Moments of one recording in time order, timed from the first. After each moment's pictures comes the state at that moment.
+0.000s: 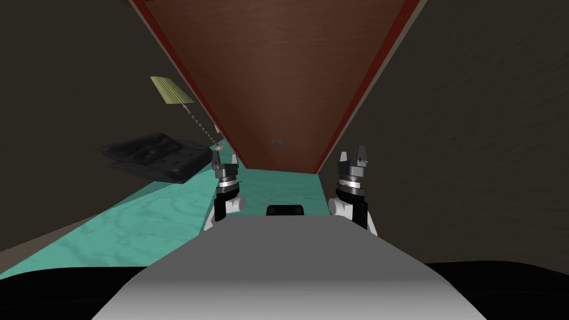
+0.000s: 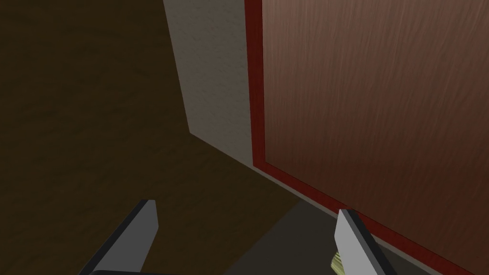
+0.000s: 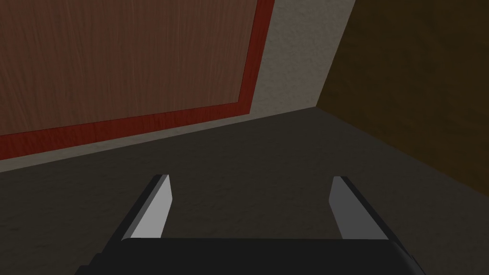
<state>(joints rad) 0.43 0.09 0.05 -2.08 0.13 -0.62 0.10</state>
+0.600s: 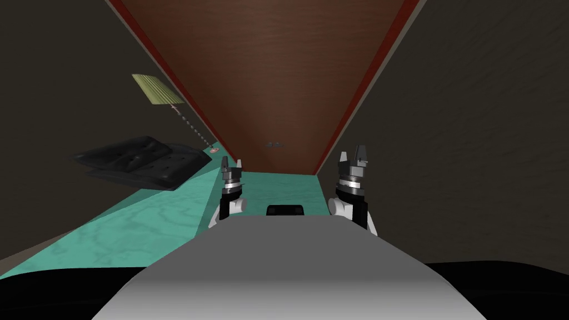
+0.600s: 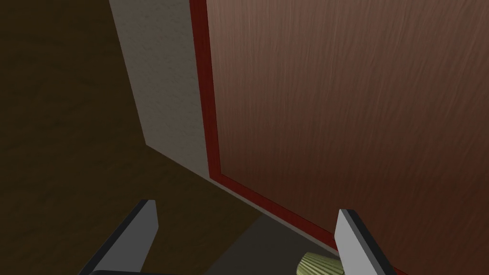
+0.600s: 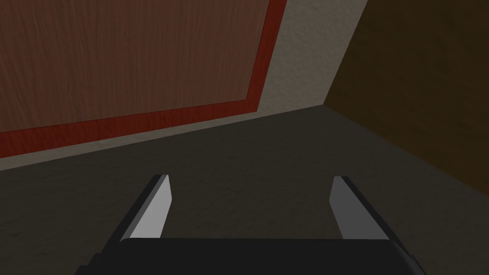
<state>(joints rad) 0.41 0.11 0.04 -1.93 0.13 -0.65 0.10</state>
